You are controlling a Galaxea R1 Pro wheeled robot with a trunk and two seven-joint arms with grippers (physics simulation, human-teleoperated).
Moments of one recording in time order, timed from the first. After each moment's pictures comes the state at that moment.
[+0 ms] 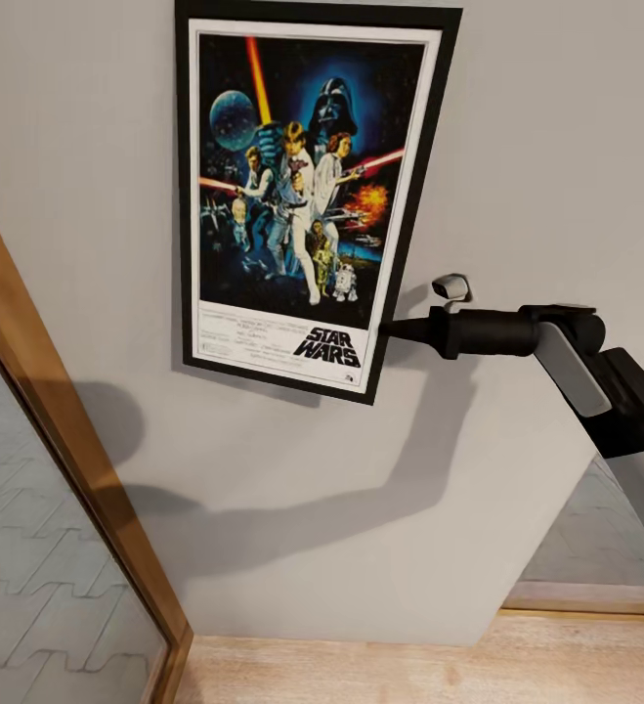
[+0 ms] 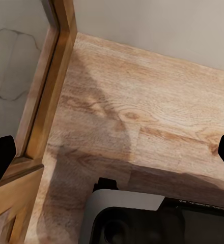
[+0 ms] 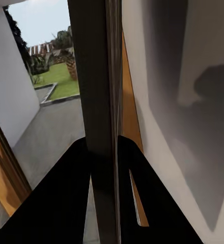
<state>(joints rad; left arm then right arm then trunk) 0.00 0.08 0.27 -0.55 0.06 -0.12 -0.21 -1.17 -0.43 0.43 -1.30 -0.82 0.74 1.06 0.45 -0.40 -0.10</state>
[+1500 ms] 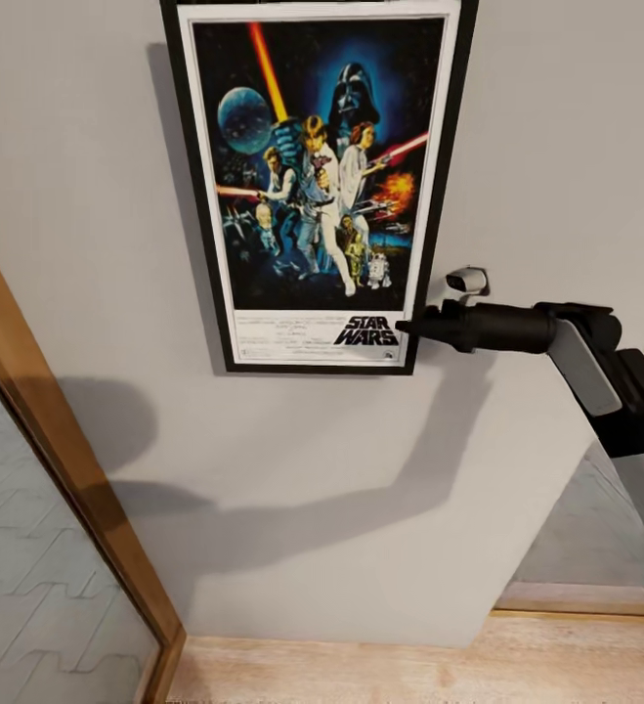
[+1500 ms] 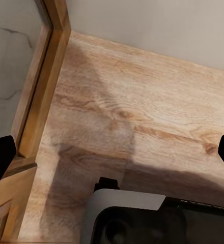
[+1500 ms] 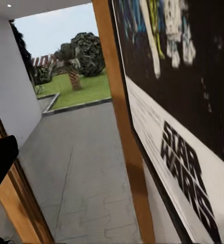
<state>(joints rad) 0.00 0.08 0.26 -0.55 0.06 -0.12 -0.21 -1.16 -0.43 0.36 -1.29 -0.81 0.74 1.11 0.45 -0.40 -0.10</state>
